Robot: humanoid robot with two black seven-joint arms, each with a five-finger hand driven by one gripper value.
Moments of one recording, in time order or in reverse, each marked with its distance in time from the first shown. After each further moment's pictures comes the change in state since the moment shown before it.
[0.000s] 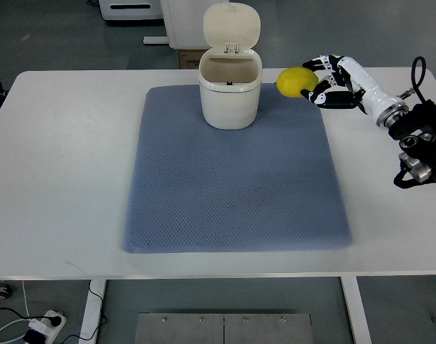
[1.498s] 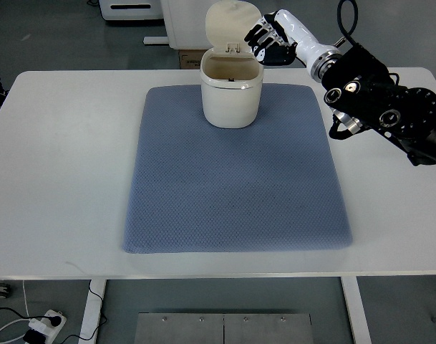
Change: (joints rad) left arm 0.000 0.000 0.000 0.000 0.000 0.000 0.000; right arm 0.310 0.256 -0.314 -0.113 0.151 -0.145 -0.169
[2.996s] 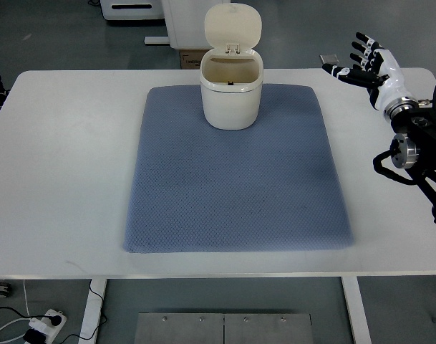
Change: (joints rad) left arm 0.000 0.000 0.000 0.000 0.000 0.000 0.000; right arm -0.500 -0.132 0.816 0.132 0.008 0.009 -0.024
